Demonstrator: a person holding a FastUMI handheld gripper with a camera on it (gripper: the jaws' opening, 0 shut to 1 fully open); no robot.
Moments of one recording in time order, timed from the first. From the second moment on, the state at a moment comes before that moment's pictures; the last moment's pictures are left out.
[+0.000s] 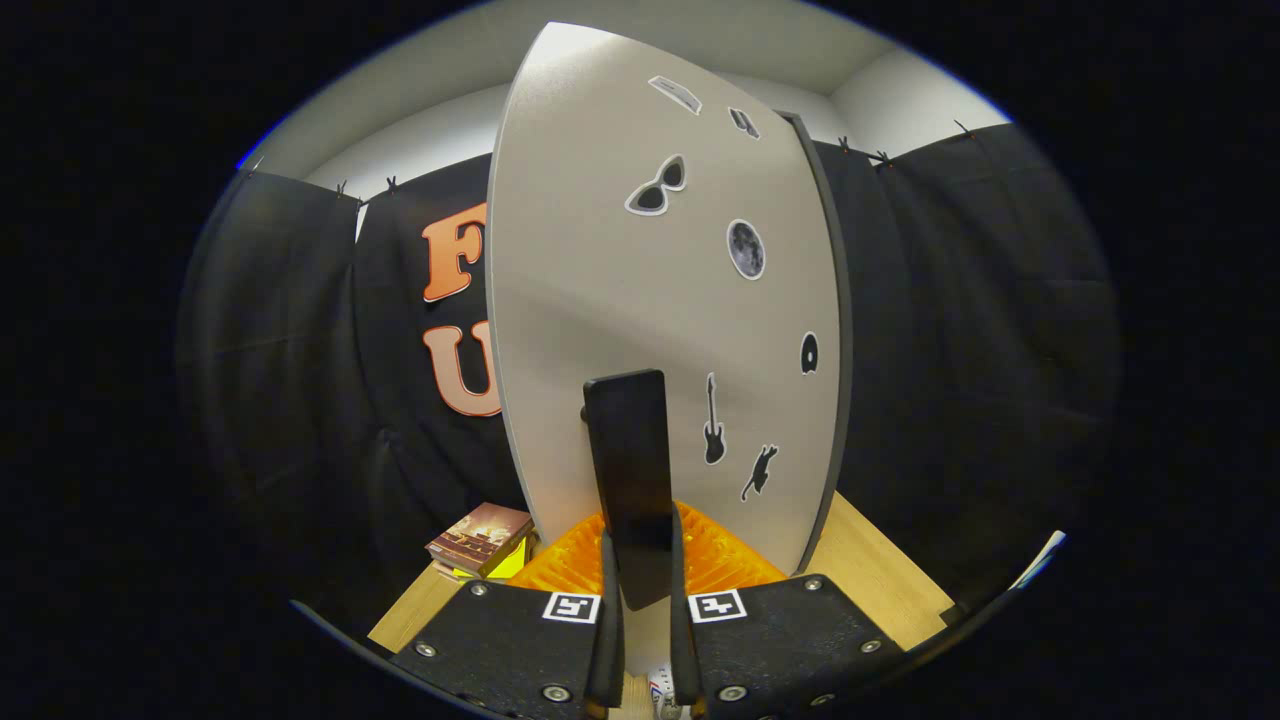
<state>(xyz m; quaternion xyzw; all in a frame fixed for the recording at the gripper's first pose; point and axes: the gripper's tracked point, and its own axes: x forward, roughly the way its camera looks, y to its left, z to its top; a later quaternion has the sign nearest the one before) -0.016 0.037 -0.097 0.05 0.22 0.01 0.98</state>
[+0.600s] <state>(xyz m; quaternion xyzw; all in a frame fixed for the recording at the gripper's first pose) -0.082 -0.094 -0.077 0.01 0.20 -0.07 0.98</state>
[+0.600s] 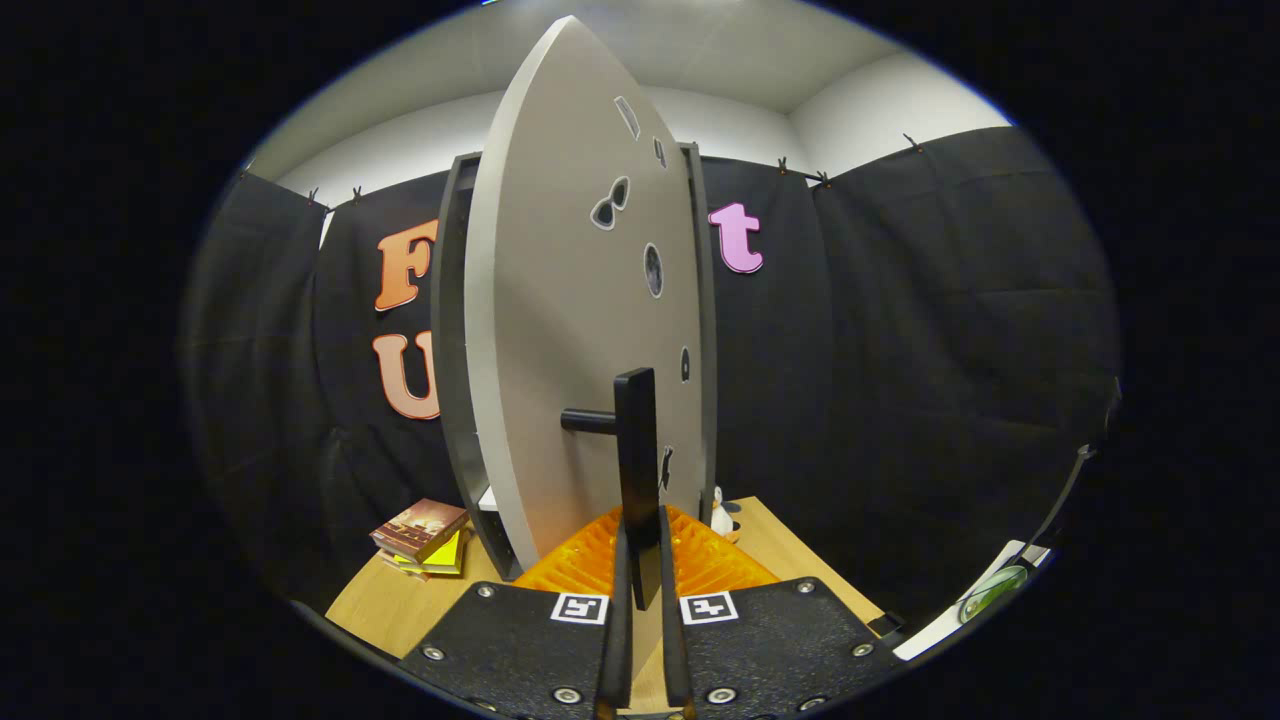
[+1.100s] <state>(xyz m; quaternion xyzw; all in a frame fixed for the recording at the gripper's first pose) -0.101 -0.167 -0.075 0.03 0.18 -0.12 0.98</state>
